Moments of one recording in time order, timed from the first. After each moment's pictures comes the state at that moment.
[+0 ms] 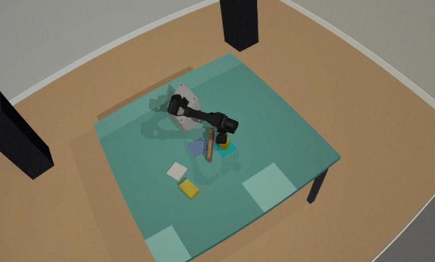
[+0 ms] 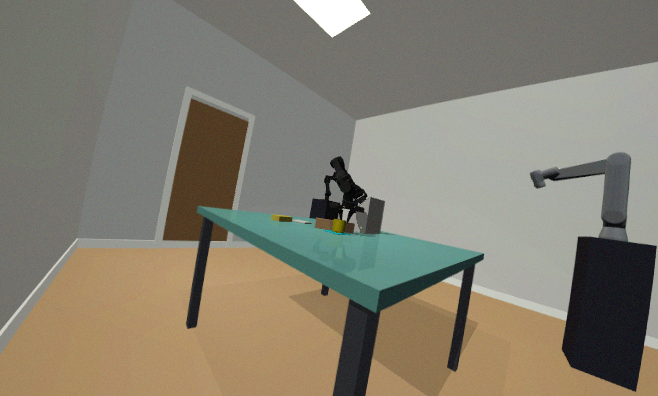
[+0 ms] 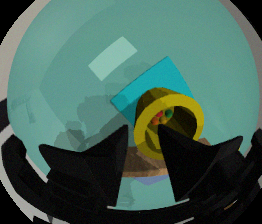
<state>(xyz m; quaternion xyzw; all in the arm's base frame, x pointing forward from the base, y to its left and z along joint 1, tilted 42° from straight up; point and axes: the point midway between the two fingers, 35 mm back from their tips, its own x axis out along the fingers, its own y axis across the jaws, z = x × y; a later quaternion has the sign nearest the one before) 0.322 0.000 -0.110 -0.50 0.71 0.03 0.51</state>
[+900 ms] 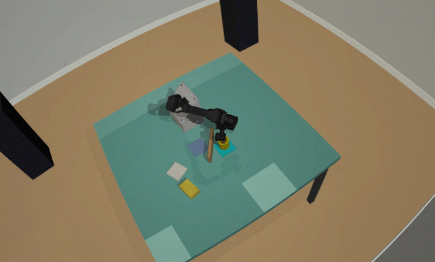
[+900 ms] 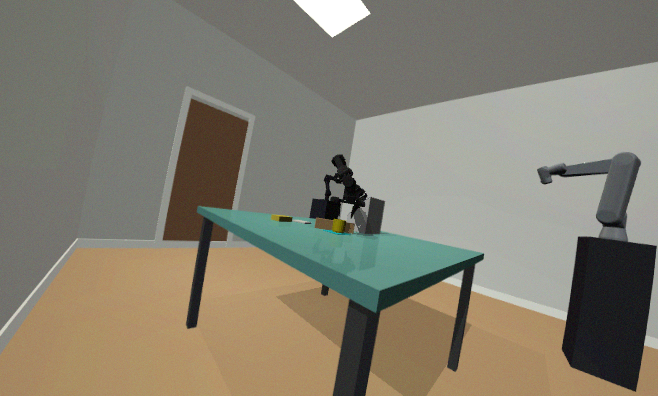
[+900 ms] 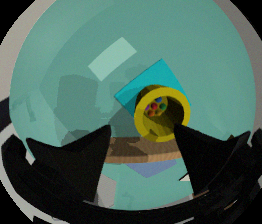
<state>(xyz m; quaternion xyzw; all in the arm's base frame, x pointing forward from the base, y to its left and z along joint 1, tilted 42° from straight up) 0.320 0.020 -0.086 -0.50 0.70 0.03 0.51</state>
